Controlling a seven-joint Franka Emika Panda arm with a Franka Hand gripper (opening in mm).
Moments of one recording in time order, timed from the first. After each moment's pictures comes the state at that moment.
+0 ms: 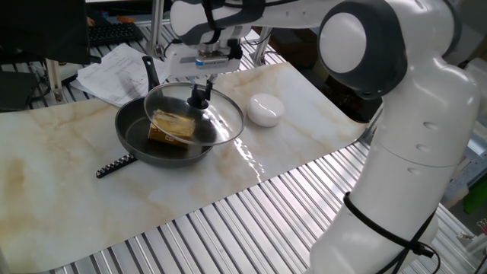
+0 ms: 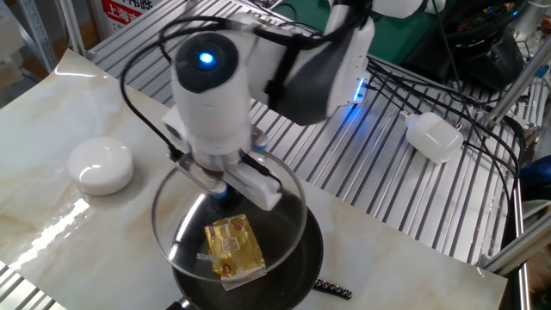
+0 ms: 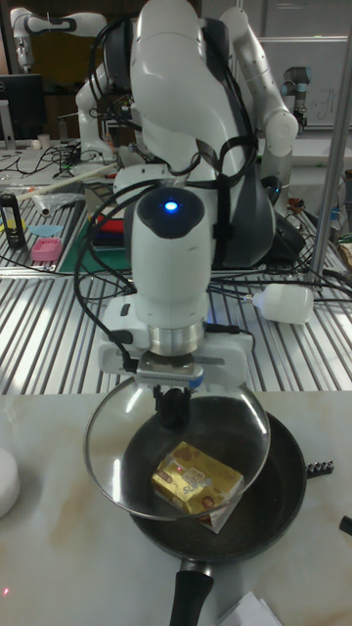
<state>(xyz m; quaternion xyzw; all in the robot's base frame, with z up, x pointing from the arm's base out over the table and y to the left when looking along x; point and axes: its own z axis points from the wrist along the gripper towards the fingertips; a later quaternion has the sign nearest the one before) 0.576 0.002 0.227 -0.05 -1.00 0.01 0.08</state>
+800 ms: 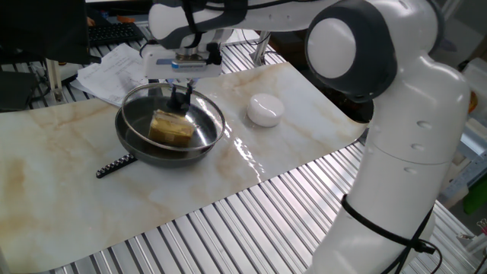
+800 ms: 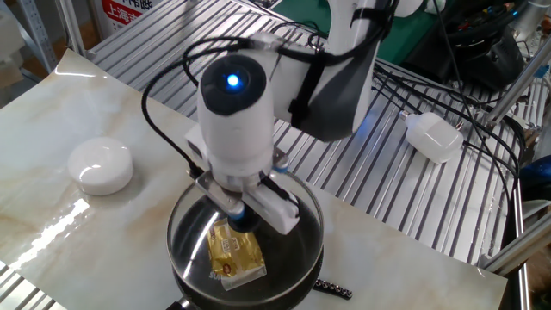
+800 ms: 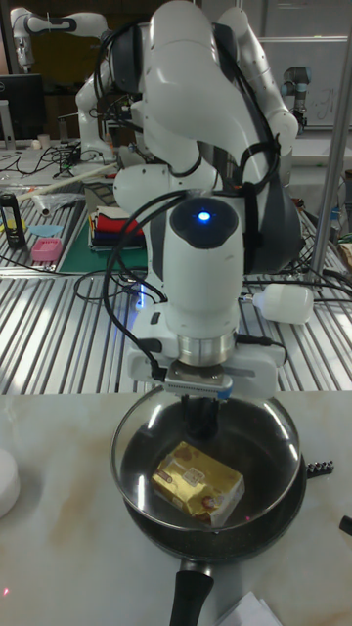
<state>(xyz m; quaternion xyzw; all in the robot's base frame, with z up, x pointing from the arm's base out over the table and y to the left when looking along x) 0.589 0.050 0.218 -0.10 -0.99 0.00 0.07</state>
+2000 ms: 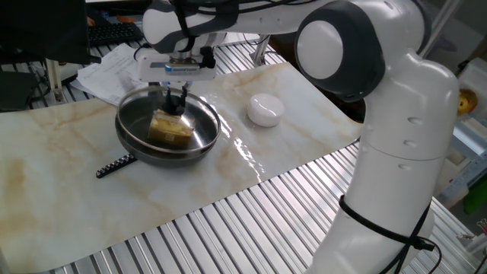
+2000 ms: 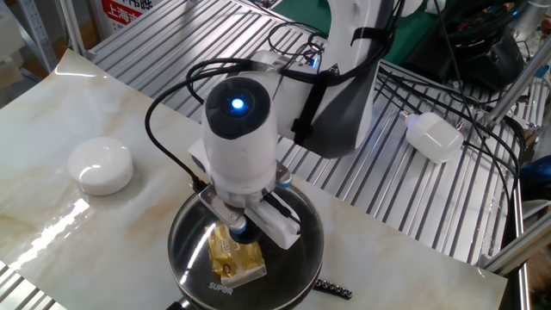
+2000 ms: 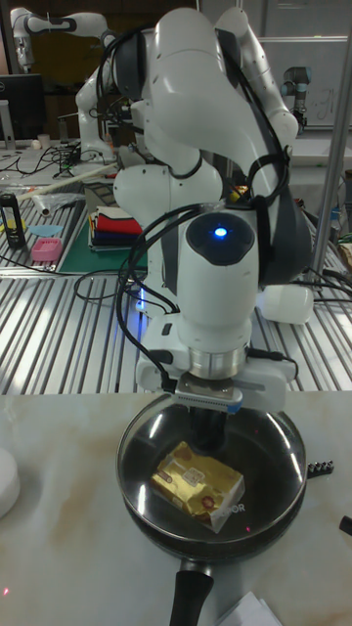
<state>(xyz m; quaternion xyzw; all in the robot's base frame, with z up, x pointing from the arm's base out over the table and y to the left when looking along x) 0.596 0.059 0.205 -0.11 -0.99 0.00 0.07</state>
